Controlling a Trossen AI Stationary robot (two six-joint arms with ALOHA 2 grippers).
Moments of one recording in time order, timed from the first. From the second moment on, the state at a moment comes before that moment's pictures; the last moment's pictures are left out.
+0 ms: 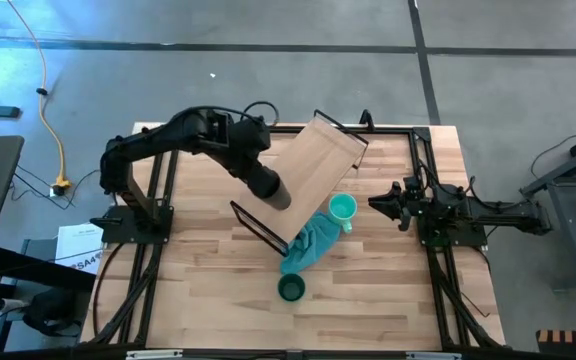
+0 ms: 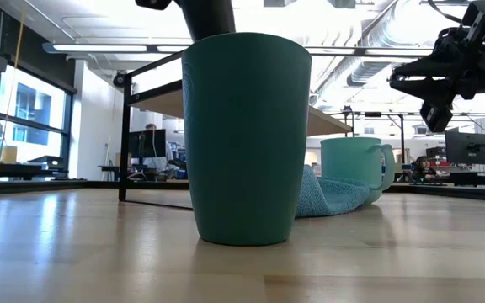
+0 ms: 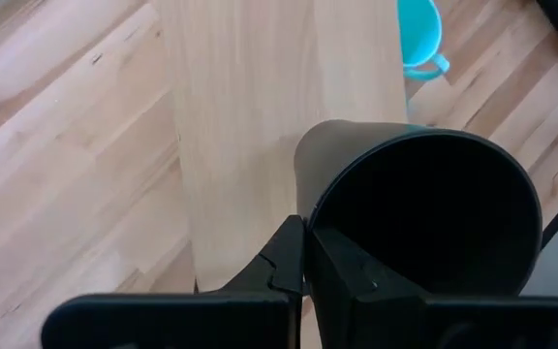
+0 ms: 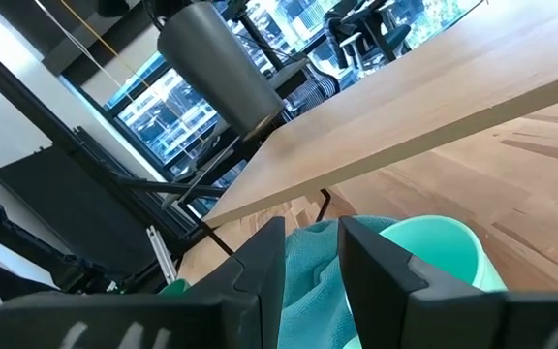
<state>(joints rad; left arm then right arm) 0.24 1.71 2.05 -1.52 -0.03 -0.69 -0.05 0.03 0.01 0.01 0.05 0.64</state>
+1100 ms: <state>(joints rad) 0.23 1.75 2.05 -1.57 -0.03 -0.70 -0.05 0.03 0.01 0.01 0.05 0.63</state>
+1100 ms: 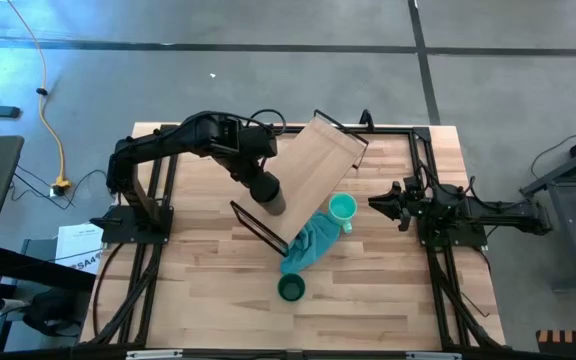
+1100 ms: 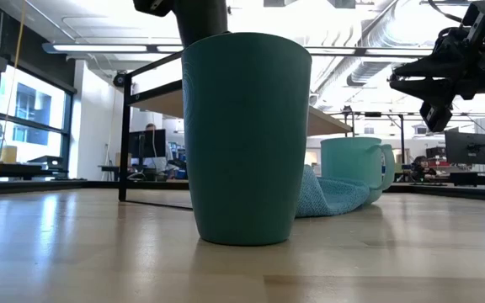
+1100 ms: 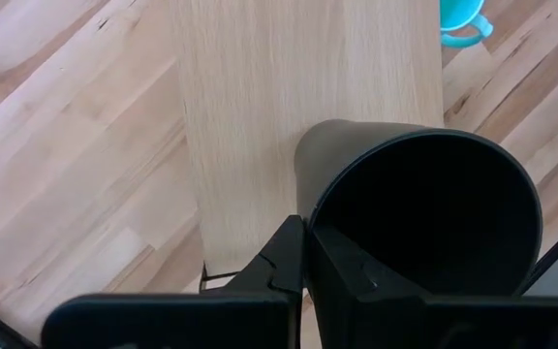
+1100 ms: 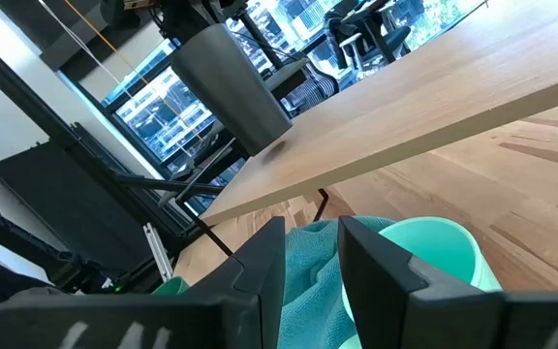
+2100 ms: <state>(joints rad) 0.20 1.77 2.05 -1.57 -0.04 -0.75 -0.05 0.03 0.01 0.01 0.05 0.62</state>
